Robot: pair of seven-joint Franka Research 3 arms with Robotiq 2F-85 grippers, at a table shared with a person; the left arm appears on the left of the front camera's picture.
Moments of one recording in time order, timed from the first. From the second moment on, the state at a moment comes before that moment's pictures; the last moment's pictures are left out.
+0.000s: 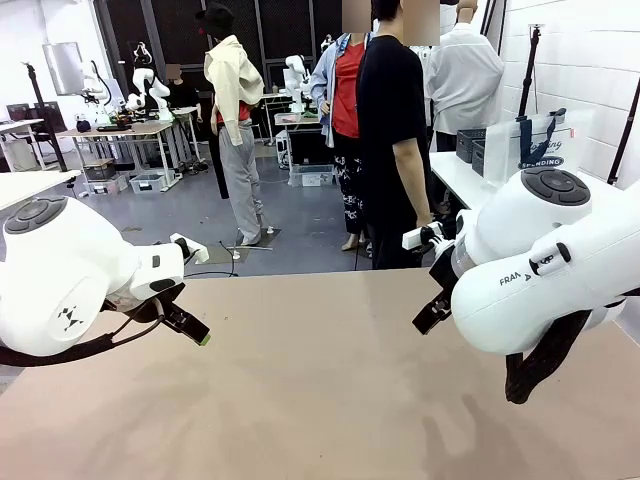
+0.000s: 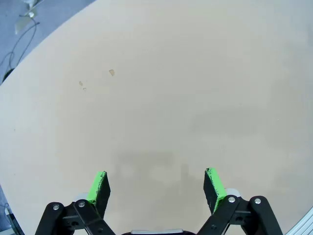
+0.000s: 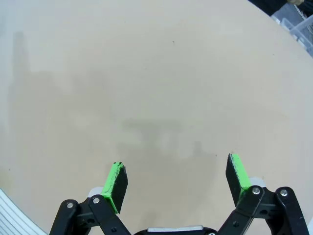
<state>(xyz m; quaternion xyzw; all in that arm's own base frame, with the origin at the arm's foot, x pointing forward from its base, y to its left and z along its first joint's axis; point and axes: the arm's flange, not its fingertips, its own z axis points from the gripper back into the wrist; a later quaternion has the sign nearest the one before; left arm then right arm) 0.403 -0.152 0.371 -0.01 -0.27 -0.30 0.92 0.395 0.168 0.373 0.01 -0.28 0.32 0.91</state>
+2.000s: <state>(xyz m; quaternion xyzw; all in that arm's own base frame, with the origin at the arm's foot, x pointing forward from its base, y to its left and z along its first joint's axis) 0.403 -0.153 0.371 -0.01 -0.27 -0.30 0.92 0.395 0.168 0.373 0.01 -0.28 0.32 0.91</state>
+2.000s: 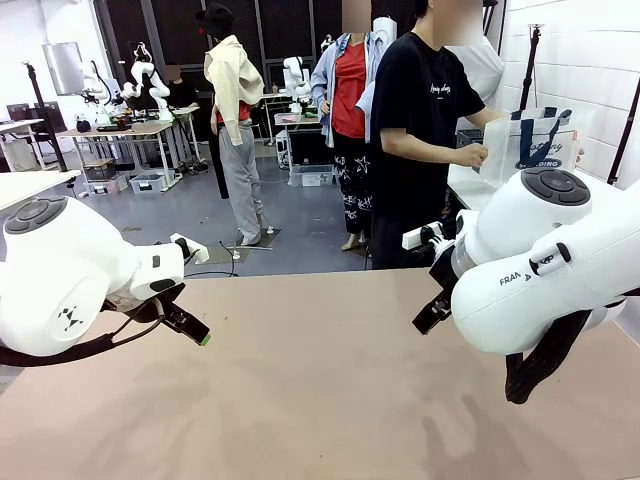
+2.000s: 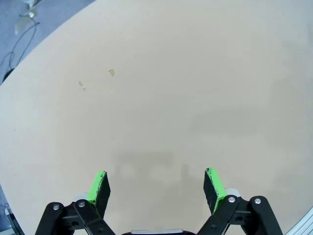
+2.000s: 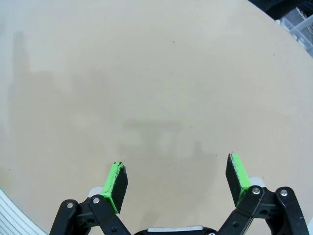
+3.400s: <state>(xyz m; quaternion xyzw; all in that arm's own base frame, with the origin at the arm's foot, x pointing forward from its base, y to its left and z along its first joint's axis) 0.403 -0.153 0.371 -0.01 -0.27 -0.30 0.92 0.395 0.168 0.373 0.01 -0.28 0.32 0.91</state>
